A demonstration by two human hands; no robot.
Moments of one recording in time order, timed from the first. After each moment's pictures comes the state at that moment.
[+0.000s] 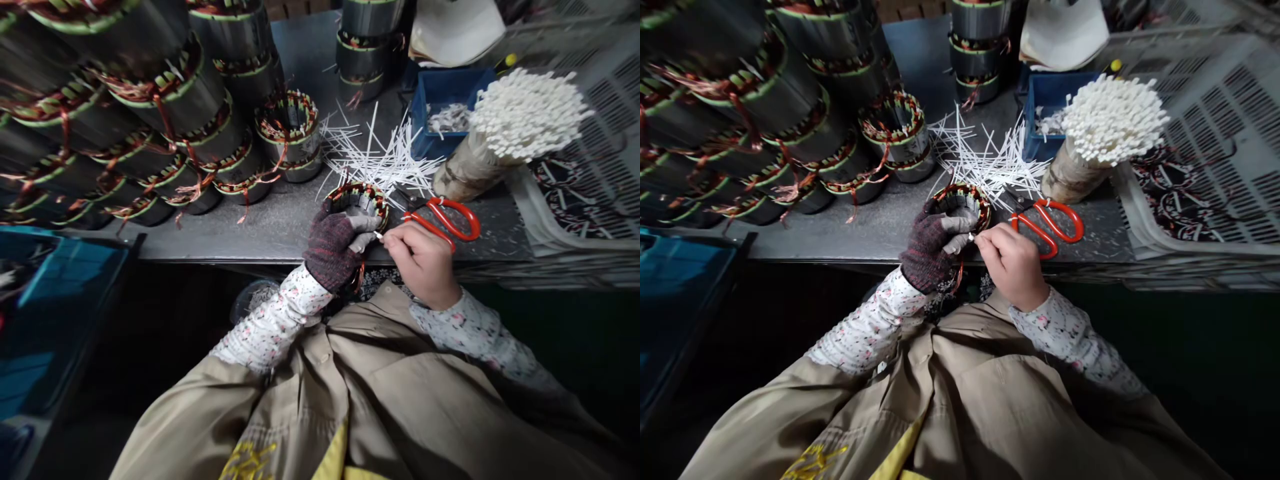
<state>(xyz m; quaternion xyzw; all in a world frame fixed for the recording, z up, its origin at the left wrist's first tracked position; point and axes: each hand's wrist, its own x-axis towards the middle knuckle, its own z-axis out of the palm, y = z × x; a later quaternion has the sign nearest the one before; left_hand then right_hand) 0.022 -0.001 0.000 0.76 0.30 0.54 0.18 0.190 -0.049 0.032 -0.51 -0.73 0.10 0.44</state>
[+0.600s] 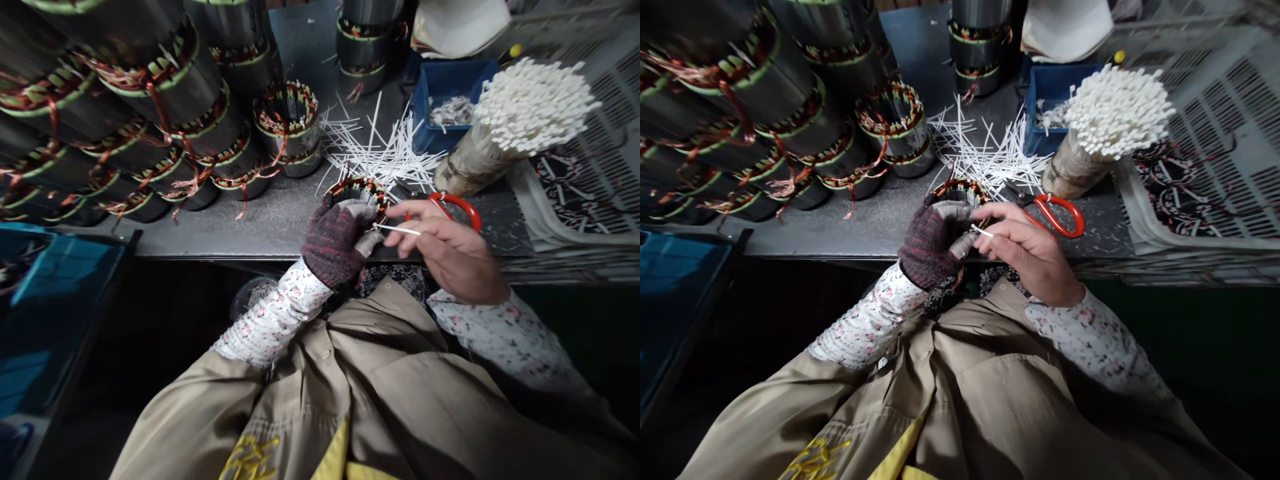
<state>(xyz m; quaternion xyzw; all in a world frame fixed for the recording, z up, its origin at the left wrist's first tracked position) 0.019 -0.007 0.002 0.81 0.34 0.47 0.10 0.203 -0.061 0.065 -0.41 -0.65 0.42 0.48</state>
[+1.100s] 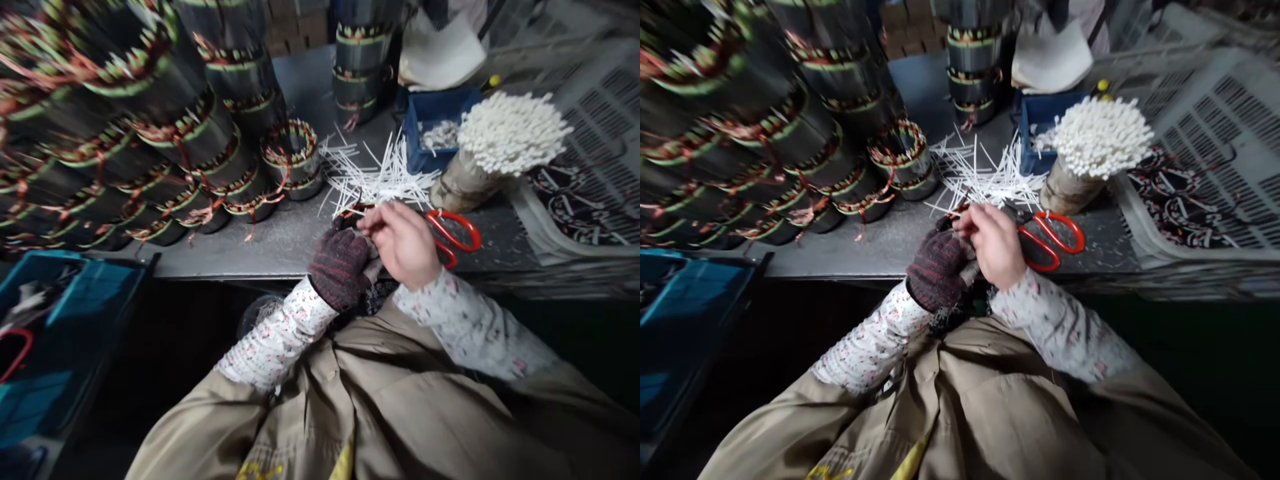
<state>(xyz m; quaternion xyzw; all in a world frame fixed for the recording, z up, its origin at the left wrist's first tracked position) 0.021 -0.011 0.014 0.88 0.38 0.29 0.06 0.153 -0.011 0.060 -0.45 -0.52 0.42 0.60</state>
